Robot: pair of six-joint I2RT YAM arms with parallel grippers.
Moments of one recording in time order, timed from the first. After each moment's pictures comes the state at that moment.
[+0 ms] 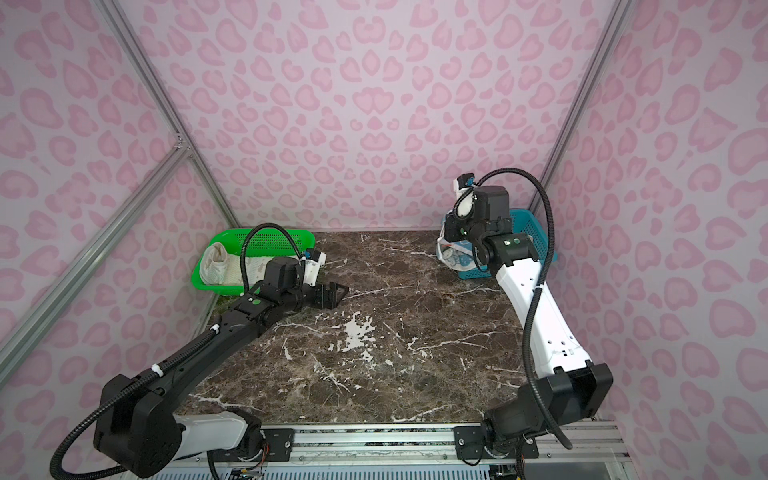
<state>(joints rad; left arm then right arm) -0.42 1.31 0.98 -0.30 0.28 -0.26 0.26 1.47 1.71 -0.64 -0.11 0.01</state>
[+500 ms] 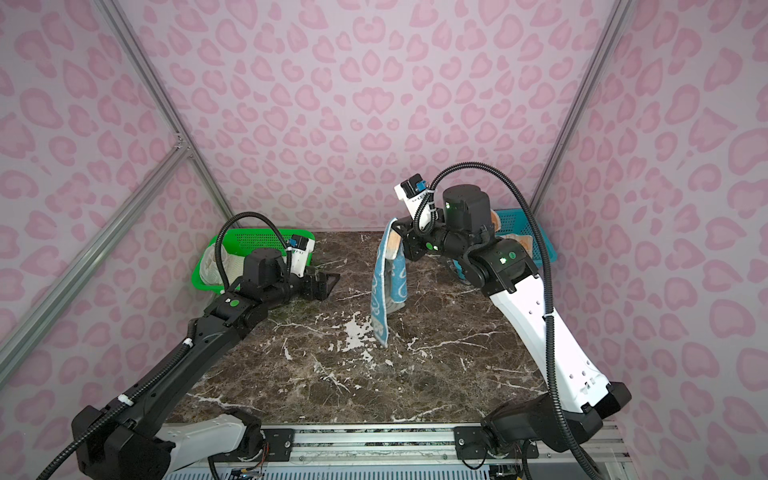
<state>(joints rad) -0.40 1.19 1.07 -0.40 0.21 -0.16 0.55 1.39 1.78 -0.75 -0.27 -0.03</state>
